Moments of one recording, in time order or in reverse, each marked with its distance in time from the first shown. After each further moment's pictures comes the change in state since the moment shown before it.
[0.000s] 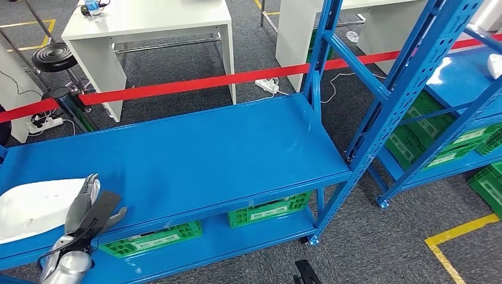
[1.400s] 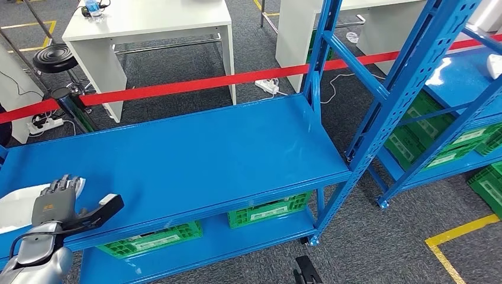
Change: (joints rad) left arm -0.126 0.106 -0.264 0.065 -0.597 0.003 0.478; right arm -0.004 0.000 -0.002 0.000 -0.009 0.000 -0.107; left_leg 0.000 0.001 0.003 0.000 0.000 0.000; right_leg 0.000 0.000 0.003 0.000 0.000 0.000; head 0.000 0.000
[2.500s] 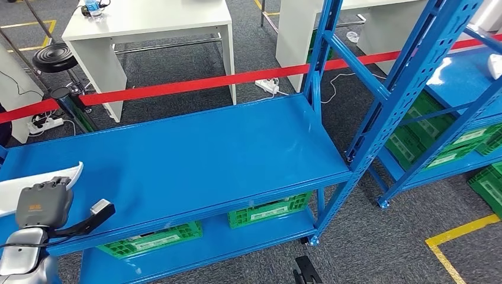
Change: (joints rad) left arm 0.020 0.076 -0.007 -0.073 -0.160 0.310 -0.130; right arm 0.001 0.000 -0.007 0.000 0.022 0.000 -0.013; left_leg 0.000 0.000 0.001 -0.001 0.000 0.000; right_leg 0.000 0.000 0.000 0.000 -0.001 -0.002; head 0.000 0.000
